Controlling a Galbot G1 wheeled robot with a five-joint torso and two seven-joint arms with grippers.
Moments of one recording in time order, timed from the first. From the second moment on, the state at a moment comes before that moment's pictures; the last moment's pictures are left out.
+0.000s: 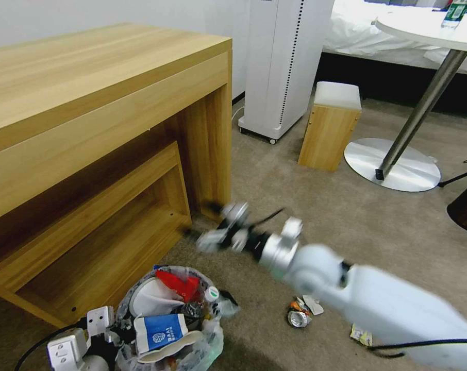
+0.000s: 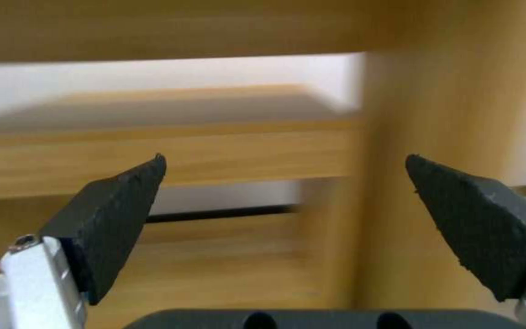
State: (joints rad) left arm 1.98 -1.09 -0.58 -2.48 -0.85 0.49 -0.62; right arm -0.57 0.74 -0.35 2.00 0.88 0.01 -0.02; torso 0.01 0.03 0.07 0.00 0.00
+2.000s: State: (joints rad) left arm 2.04 -1.12 -0.52 -2.42 -0.64 0.46 -0.52; right arm -1.18 0.84 -0.07 1.39 0.38 -0.14 -0.18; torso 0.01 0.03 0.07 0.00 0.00
